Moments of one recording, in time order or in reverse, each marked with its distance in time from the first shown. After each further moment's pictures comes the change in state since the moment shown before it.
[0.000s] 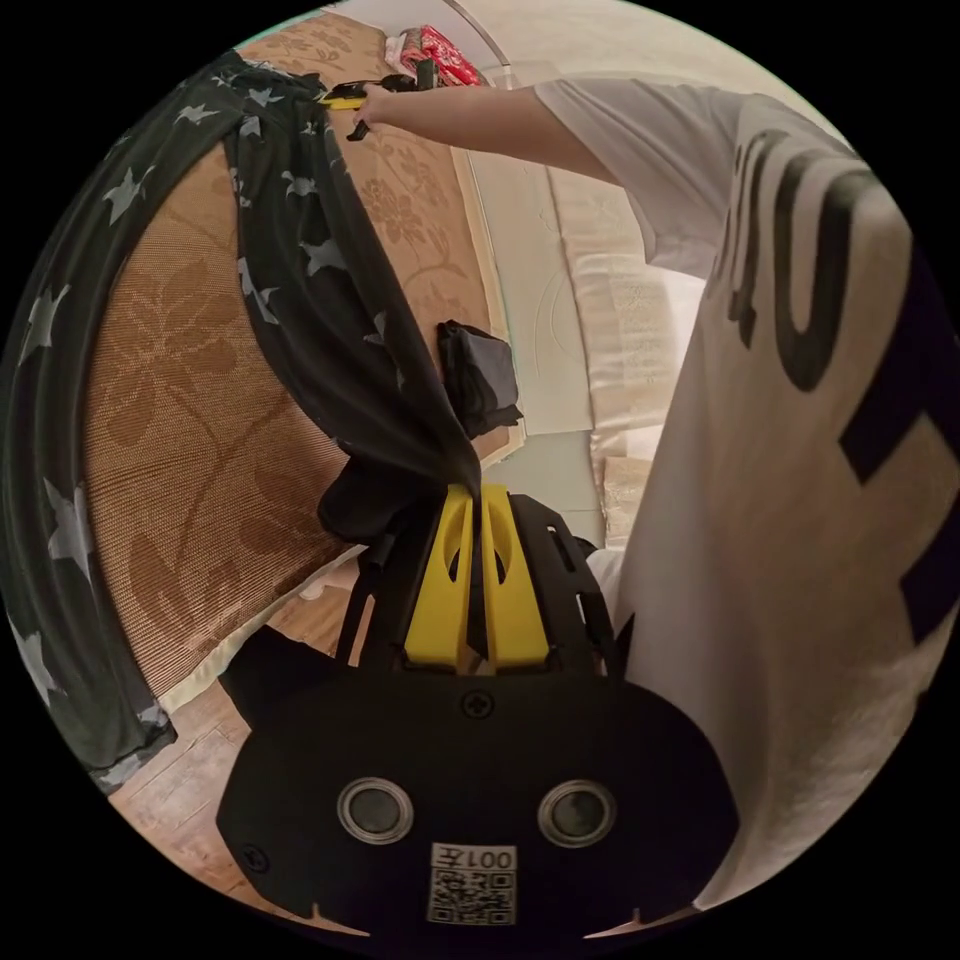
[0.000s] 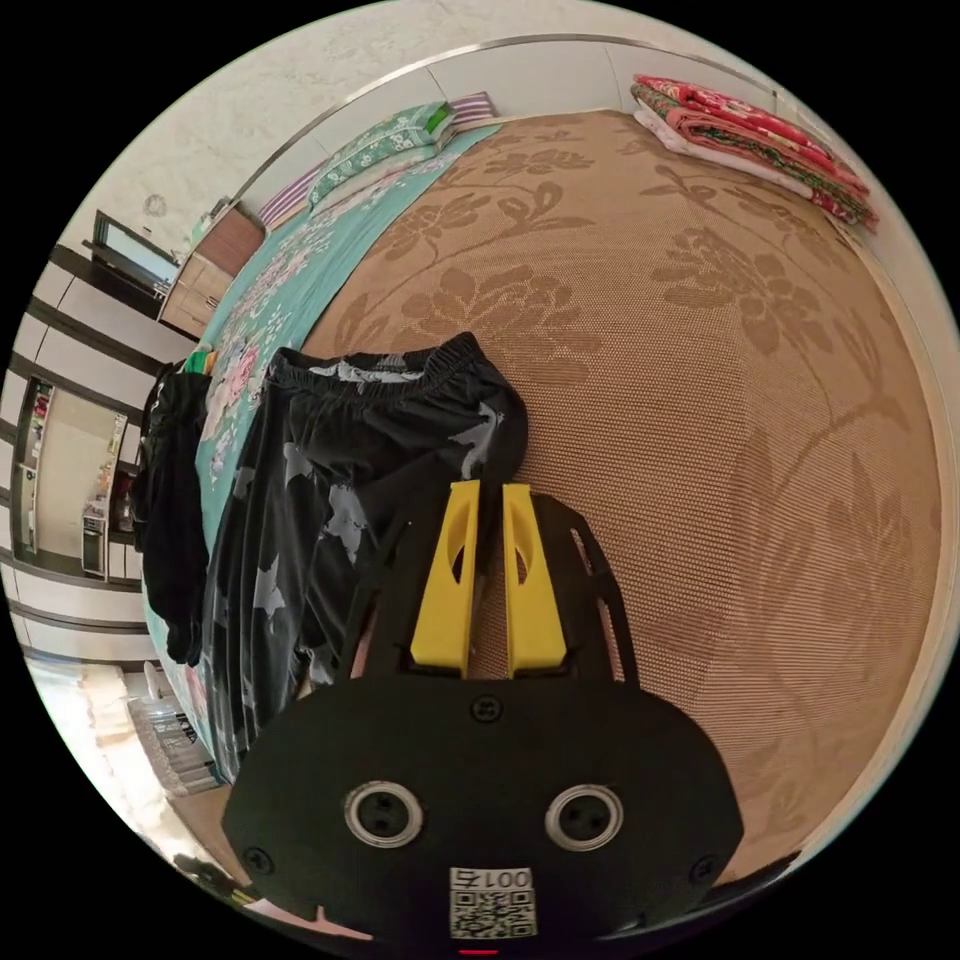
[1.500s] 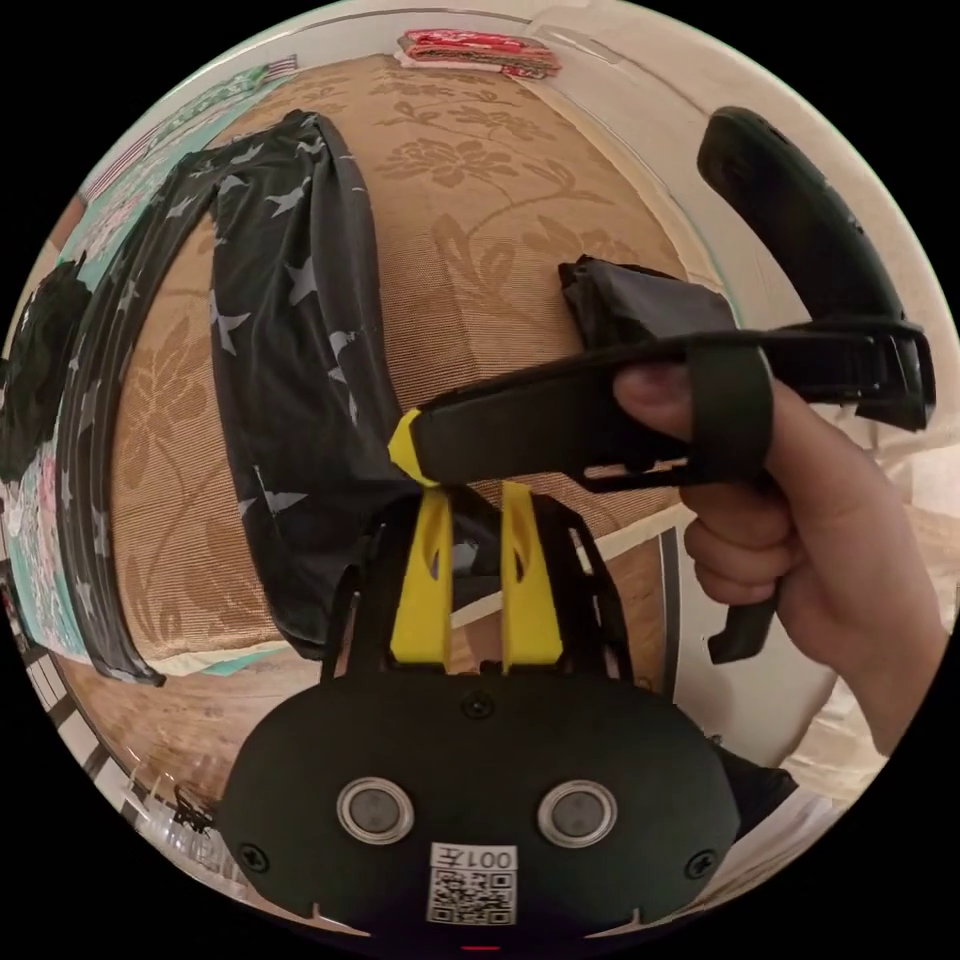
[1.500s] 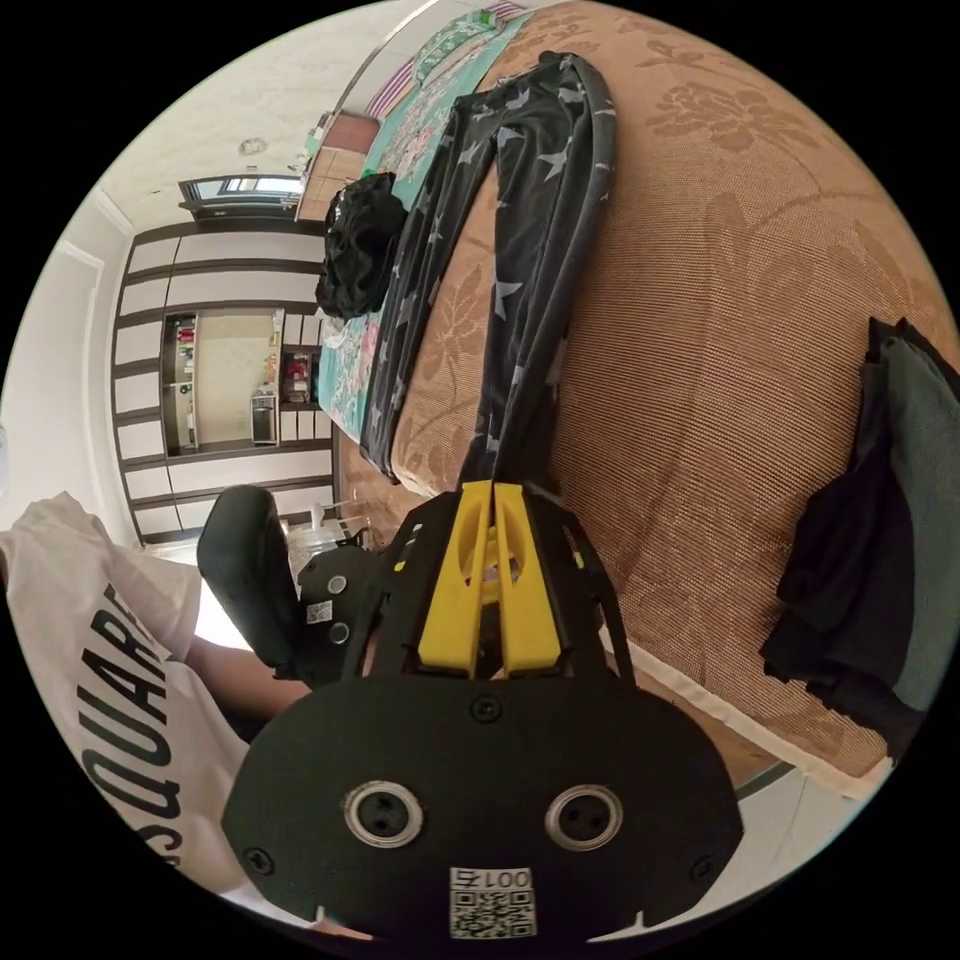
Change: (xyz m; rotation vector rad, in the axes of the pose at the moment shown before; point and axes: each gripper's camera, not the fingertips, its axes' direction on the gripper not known) left arm 0.232 -0.244 0.296 0.027 -0.835 -0.092; right arm 0.148 0.560 -0.131 -0.397 -0.538 -0.021
